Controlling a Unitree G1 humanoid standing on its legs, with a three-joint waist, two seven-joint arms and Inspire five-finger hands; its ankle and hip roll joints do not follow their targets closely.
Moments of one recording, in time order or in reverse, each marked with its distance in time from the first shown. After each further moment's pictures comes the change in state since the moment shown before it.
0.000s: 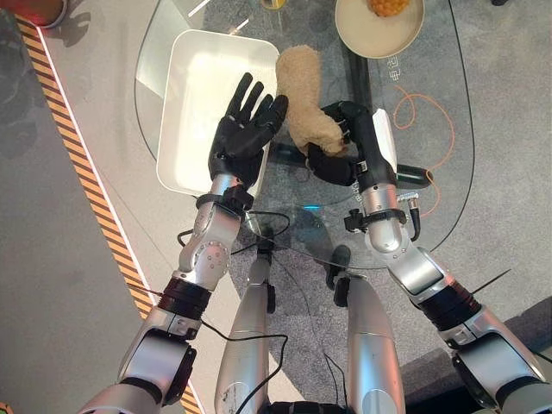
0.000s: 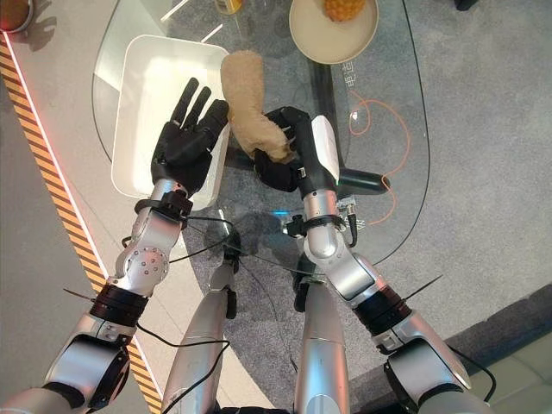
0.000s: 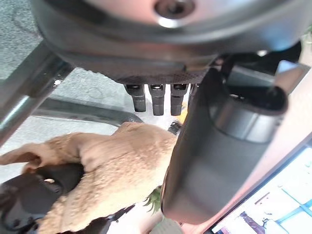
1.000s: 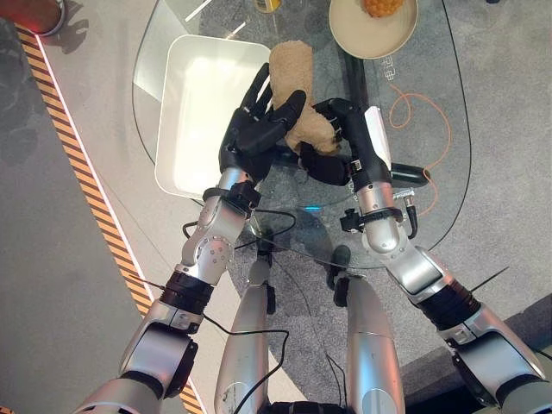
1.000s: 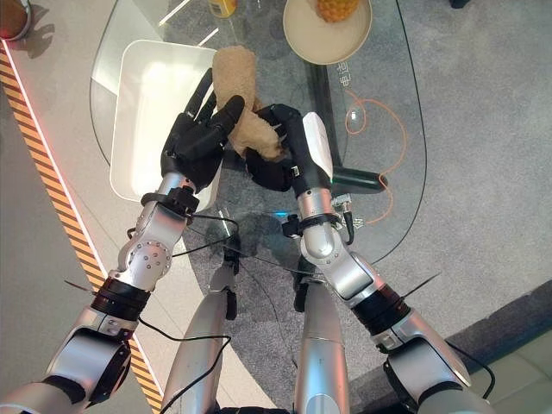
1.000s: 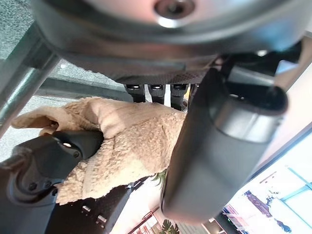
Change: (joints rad) left arm -0.042 0.001 -0.017 0.006 -0.012 0.020 -0.046; right arm -0.018 -0.002 0.023 -0.022 0.001 0.000 0.023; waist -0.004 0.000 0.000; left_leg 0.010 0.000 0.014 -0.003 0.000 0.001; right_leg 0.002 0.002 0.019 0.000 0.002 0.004
